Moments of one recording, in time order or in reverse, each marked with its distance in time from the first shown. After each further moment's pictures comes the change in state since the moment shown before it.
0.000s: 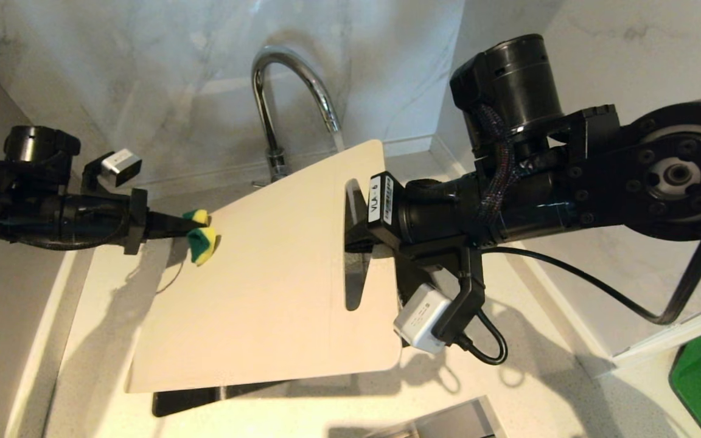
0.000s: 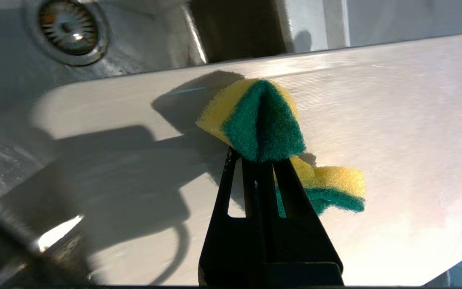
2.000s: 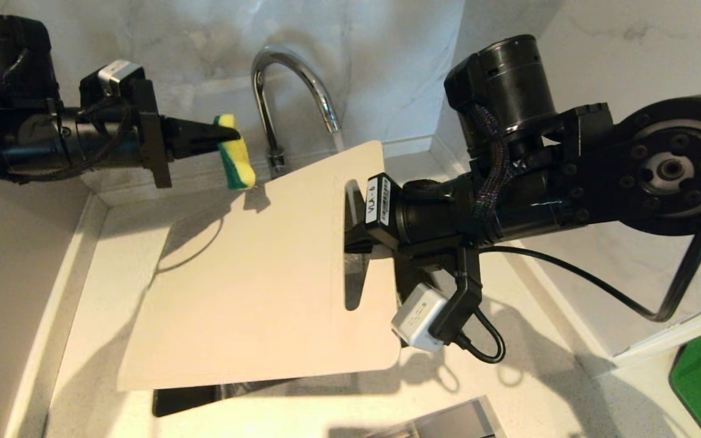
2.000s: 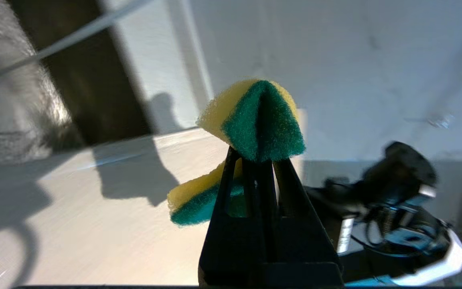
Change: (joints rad) left arm -0.247 -0.100 -0.145 -0.252 0.094 -0.548; right arm 0.000 0.012 -0.020 0.026 -0.026 -0.006
